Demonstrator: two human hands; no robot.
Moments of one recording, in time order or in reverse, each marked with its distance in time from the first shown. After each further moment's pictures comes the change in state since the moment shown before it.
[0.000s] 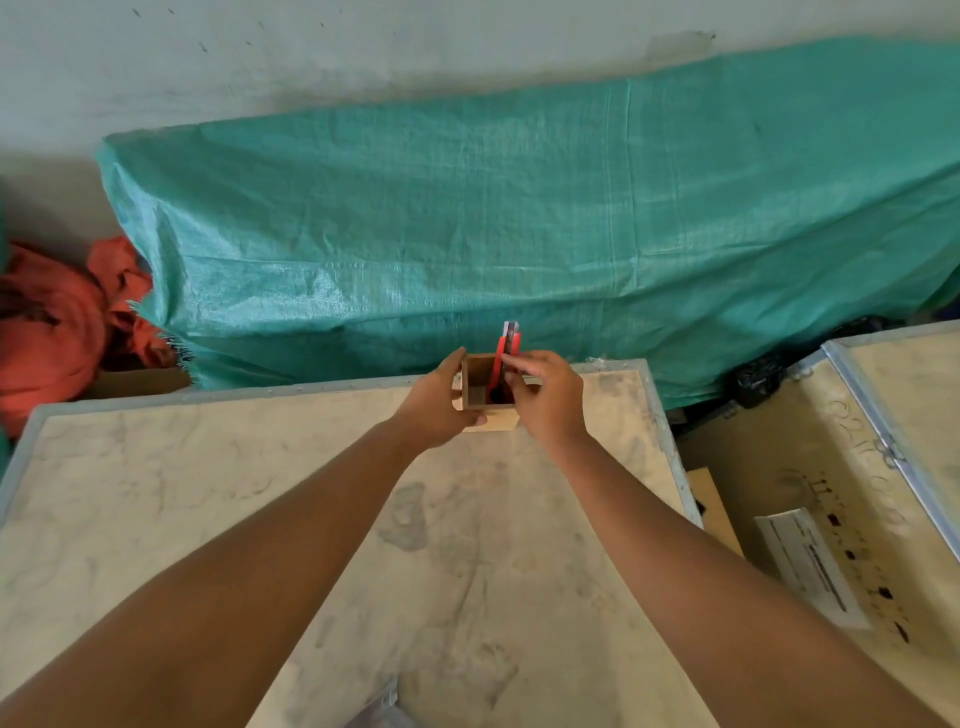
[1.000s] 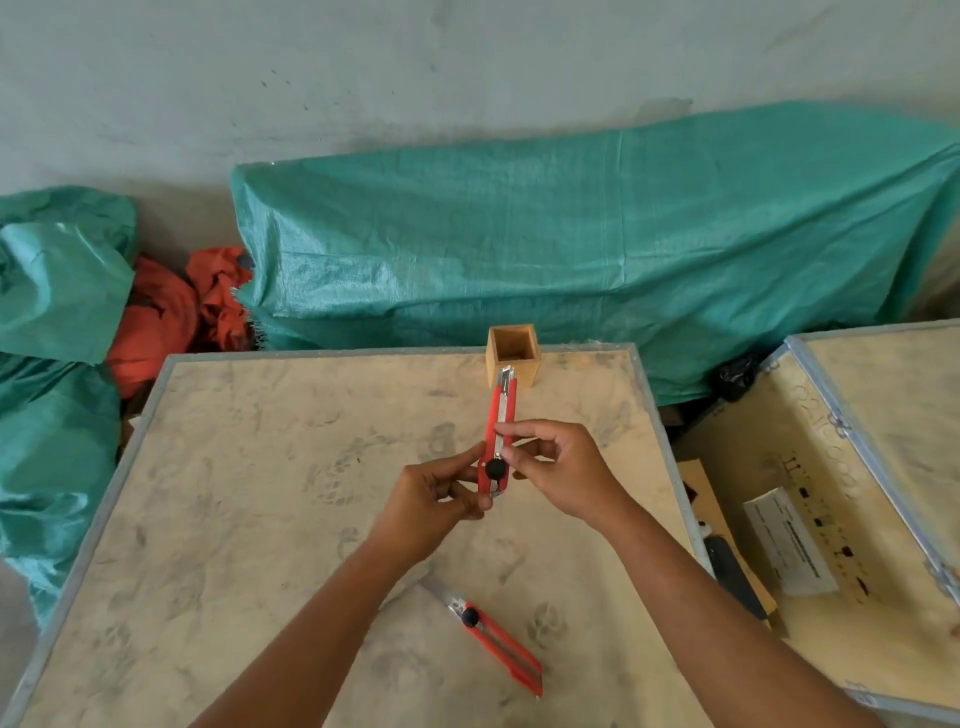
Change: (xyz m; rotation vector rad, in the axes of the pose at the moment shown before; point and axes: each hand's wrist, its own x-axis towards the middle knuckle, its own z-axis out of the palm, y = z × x) left_hand -0.288 0.007 0.032 -0.524 0.114 0.092; right_hand -0.192 -0.123 -0.117 0.423 -0.454 0.150
